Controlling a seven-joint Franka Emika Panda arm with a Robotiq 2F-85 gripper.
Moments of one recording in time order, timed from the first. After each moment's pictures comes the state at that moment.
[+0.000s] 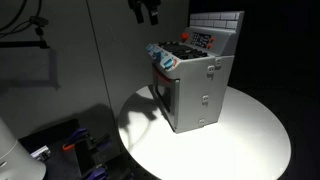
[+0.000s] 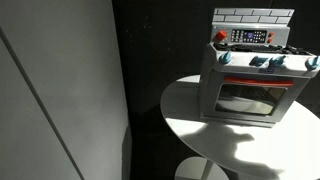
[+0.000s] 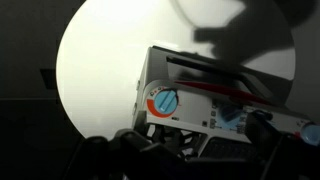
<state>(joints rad) -0.06 -0.50 -0.05 -2.29 0.00 2.02 0.02</state>
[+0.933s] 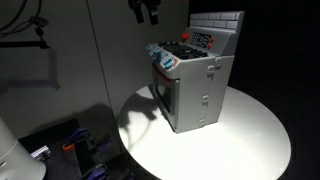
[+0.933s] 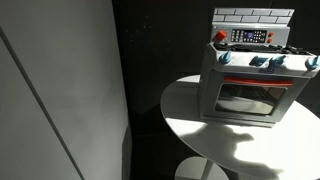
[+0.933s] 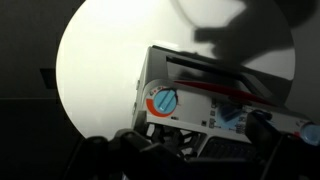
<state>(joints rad) -0.06 -0.50 -0.05 -2.28 0.00 2.02 0.02</state>
